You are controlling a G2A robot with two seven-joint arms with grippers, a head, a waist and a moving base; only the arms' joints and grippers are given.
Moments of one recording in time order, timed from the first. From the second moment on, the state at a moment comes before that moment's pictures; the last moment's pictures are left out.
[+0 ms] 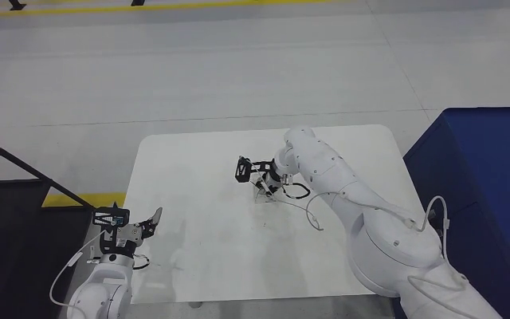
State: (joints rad) left arm 1.73 -1.15 -1.60 -1.80 1.33 0.00 0.00; right arm -0.19 -1.67 0.18 -0.20 -0.68 -1.01 0.72
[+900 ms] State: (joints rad) left arm 1.73 -1.15 -1.60 -1.80 1.33 0.00 0.00; right arm -0.21 -1.65 0.19 -0.26 -0.75 -1.00 0.64
